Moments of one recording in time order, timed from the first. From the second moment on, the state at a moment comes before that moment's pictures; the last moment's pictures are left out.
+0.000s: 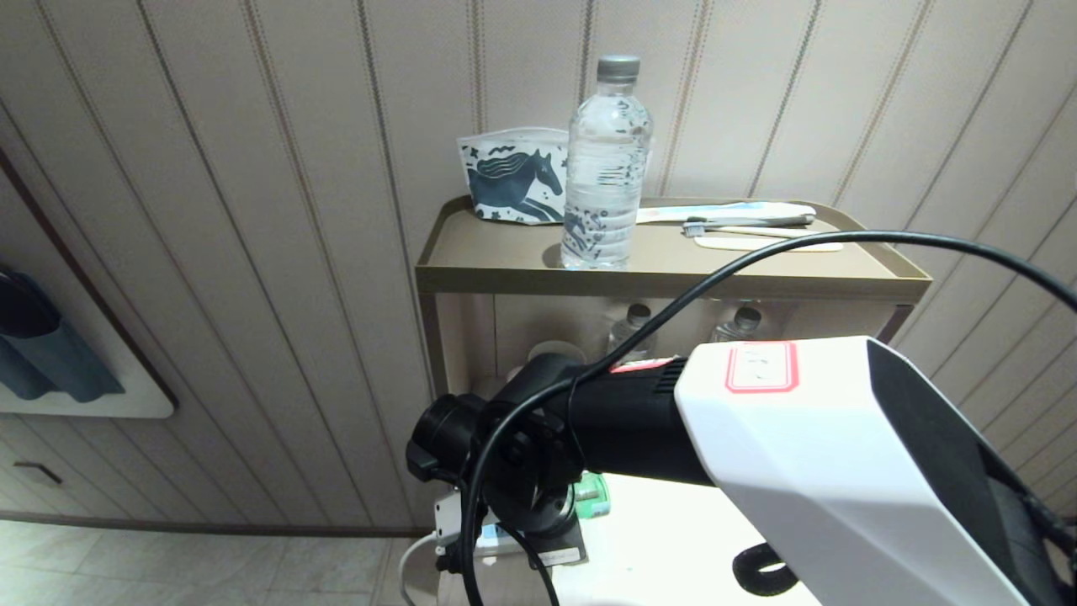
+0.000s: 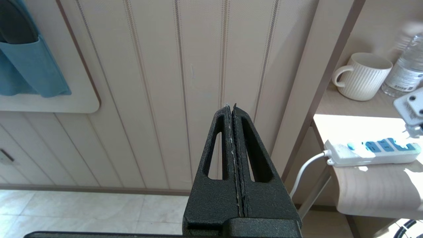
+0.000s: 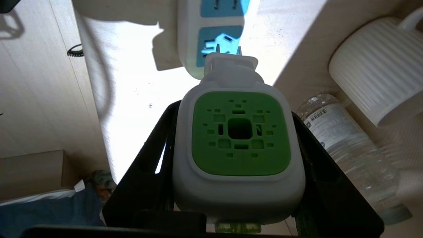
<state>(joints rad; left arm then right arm) -0.01 0.00 0.00 -0.07 0.00 0.00 0.98 2.38 -1.96 0.94 -0.50 -0.75</state>
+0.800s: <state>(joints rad) -0.01 0.00 0.00 -0.07 -0.01 0.00 0.99 2.43 -1.96 0.88 -0.50 -0.78</state>
